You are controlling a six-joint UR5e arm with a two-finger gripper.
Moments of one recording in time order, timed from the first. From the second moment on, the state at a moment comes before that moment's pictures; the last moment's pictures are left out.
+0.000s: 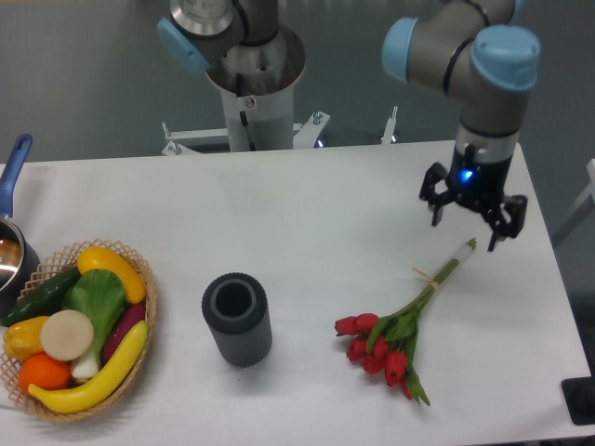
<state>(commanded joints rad) 2.75 -1.93 -1.68 -0.87 1.39 1.35</state>
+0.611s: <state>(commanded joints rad) 2.71 -2.07 -1.66 -0.80 1.35 1.28</state>
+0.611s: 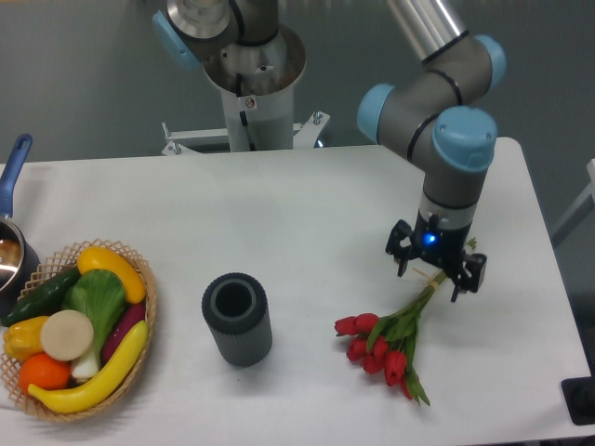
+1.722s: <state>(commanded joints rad) 2.68 -2.18 -1.61 -0.80 1.34 1.28</state>
